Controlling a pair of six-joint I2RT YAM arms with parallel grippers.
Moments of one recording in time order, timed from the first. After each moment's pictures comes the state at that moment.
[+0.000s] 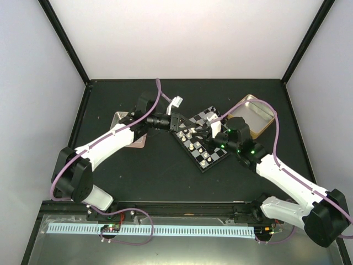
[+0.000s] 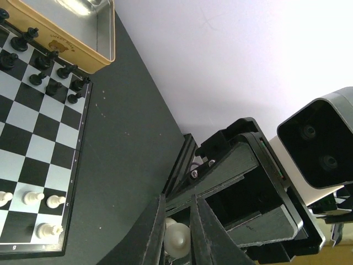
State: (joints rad) left arm -0.55 1.50 1.10 -0.03 0.94 -0.75; right arm 0.63 1.07 0.74 -0.06 -0.40 0.10
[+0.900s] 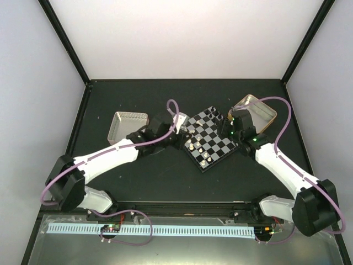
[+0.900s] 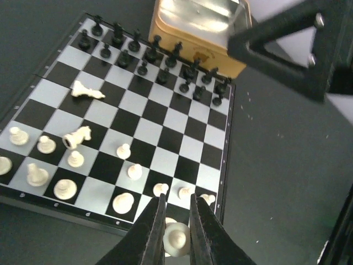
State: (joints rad) left arm -0.75 1.39 0.96 -0.15 0.20 -0.37; right arm 0.45 1.19 0.81 -0.28 0.09 0.51
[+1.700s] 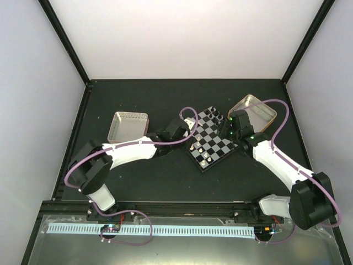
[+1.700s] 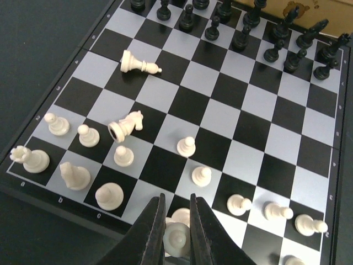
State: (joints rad) left arm -0.85 1.64 1.00 -0.09 -0.10 -0.28; right arm 0.41 1.26 0.80 -0.32 0.09 0.66
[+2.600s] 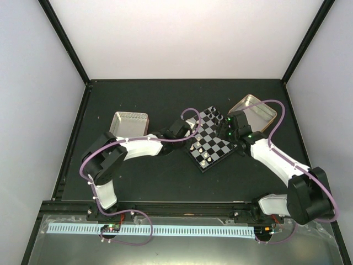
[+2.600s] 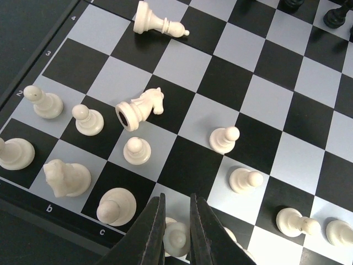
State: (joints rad) left arm -0.81 1.80 1.03 -0.05 -0.09 -0.28; right arm 0.41 1.30 0.80 -0.32 0.06 0.67
